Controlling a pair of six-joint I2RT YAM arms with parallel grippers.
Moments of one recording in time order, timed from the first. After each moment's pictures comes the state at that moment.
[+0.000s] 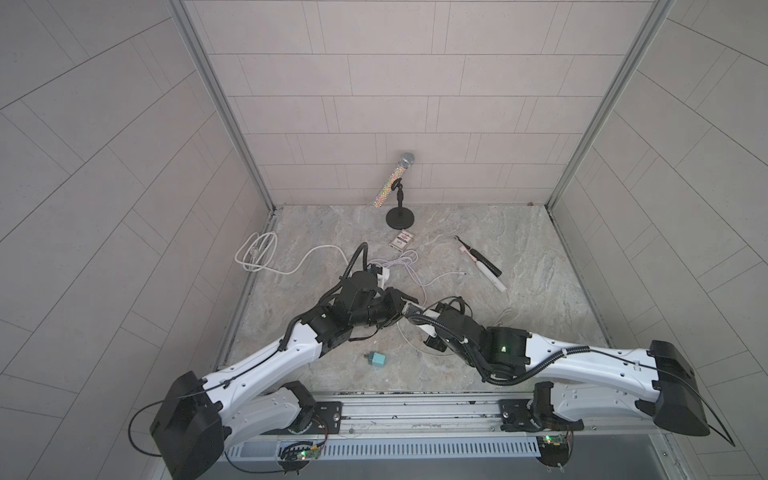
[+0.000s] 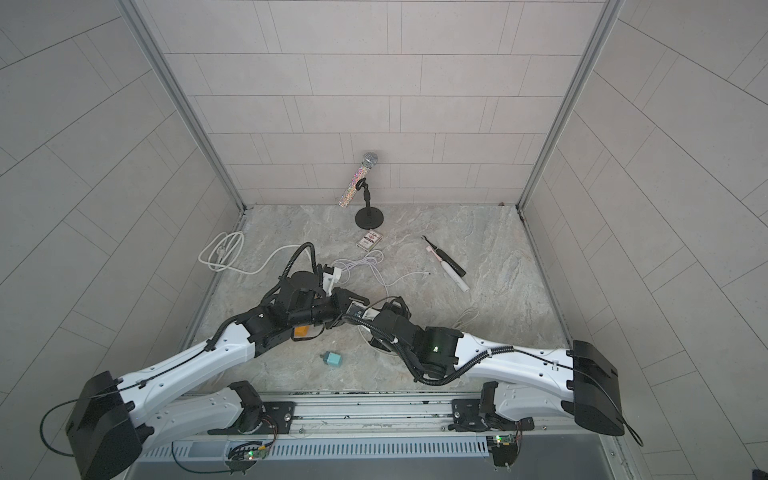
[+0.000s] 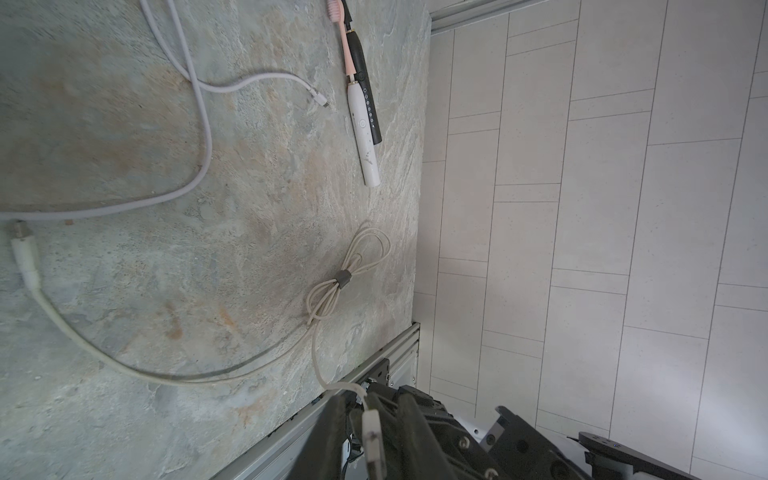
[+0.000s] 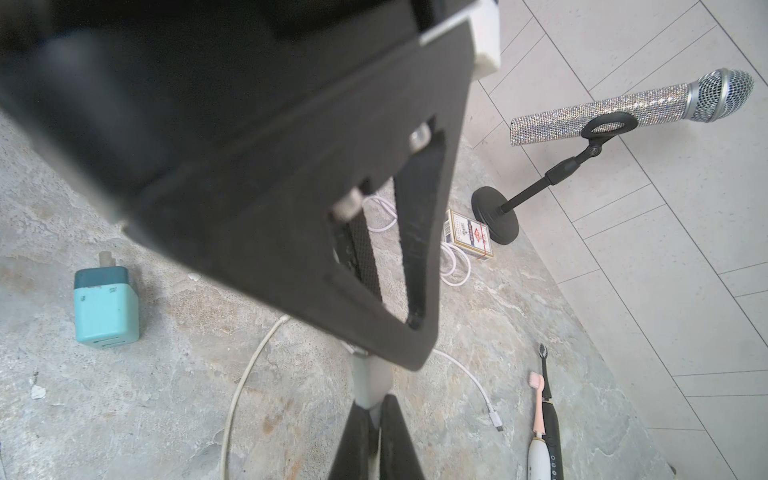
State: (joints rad) left arm -0.75 1.08 0.70 -0.11 0.37 -1.22; right arm 1.17 1.17 0.79 -0.23 0.51 -0.26
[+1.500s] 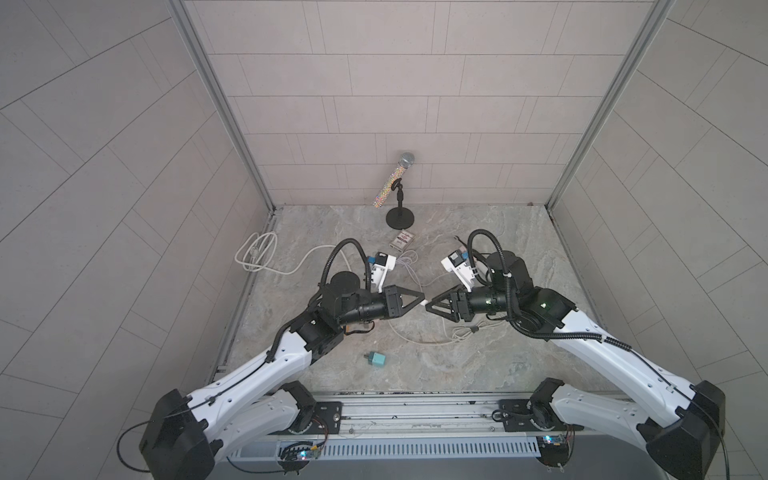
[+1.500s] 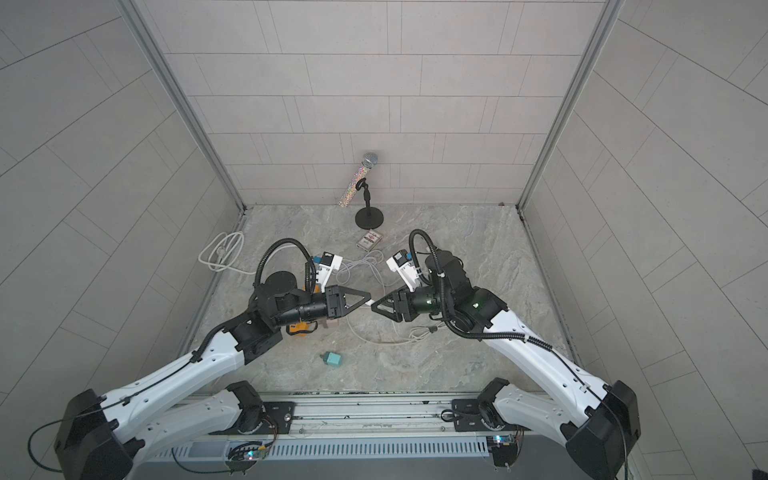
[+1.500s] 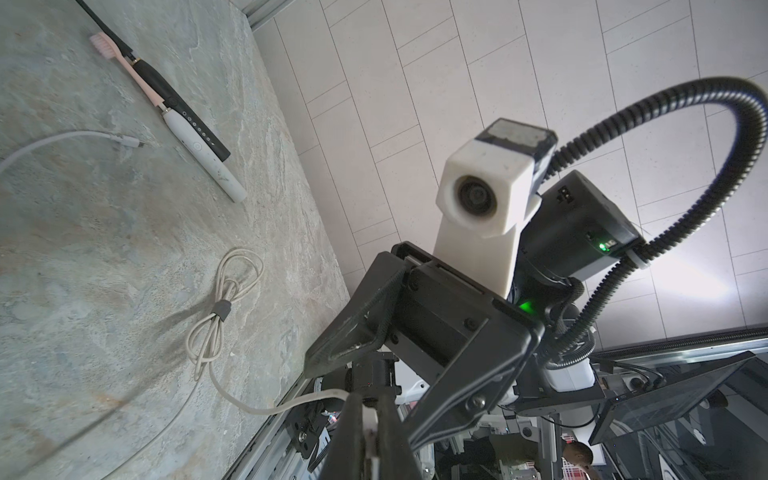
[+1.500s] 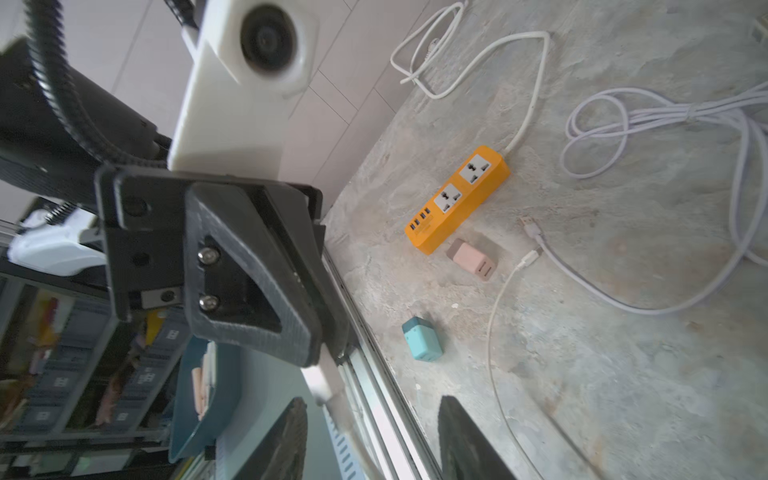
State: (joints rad) left arm -0.73 0.99 0.66 0.16 0.58 -1.04; right arm 0.61 1.05 0.91 -0.36 -0.71 0.50
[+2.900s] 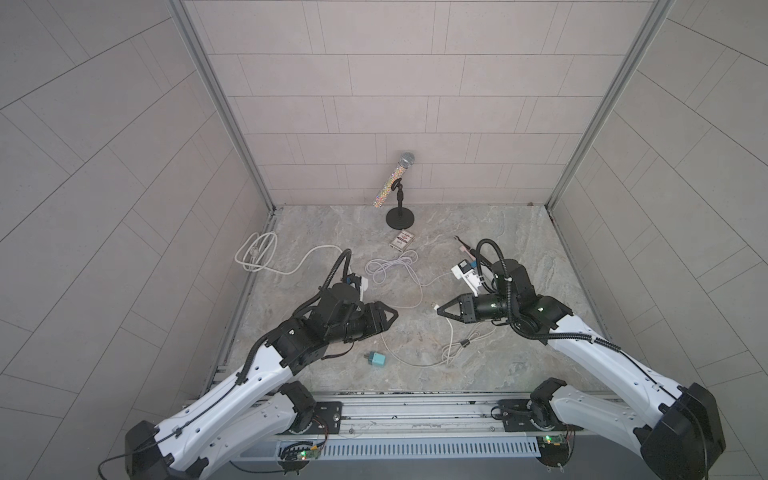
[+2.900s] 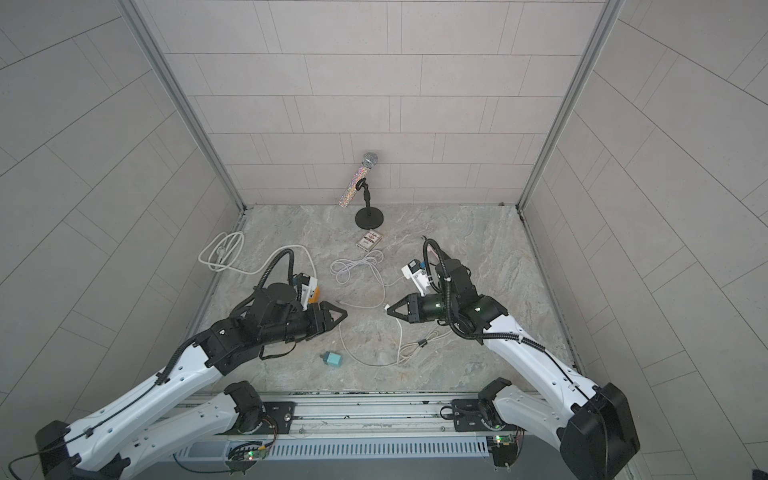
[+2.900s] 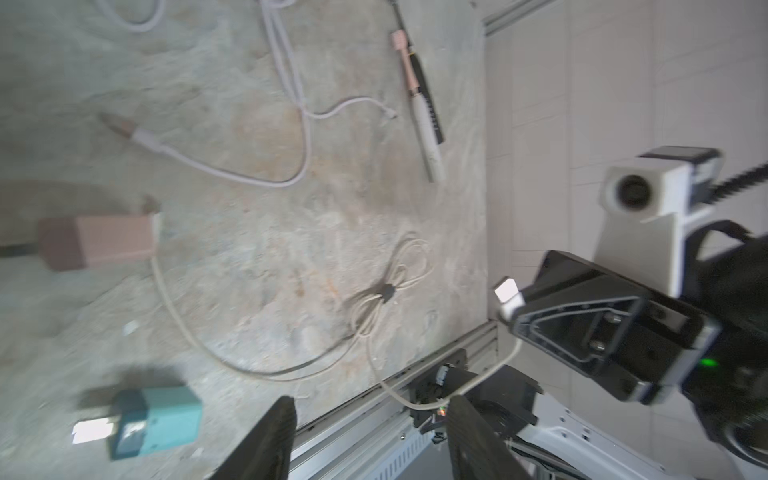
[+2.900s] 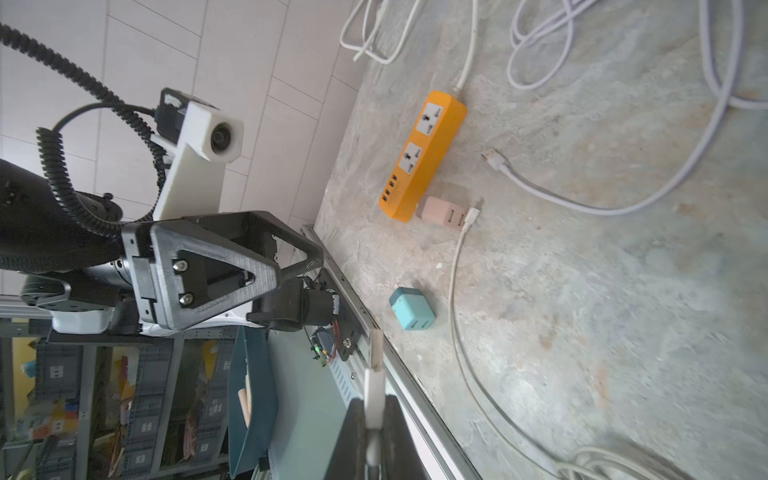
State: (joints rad) left arm -0.77 0.82 0.71 -0.61 0.18 -1.05; right arm 0.49 1.04 0.74 -0.35 -0.77 0.60
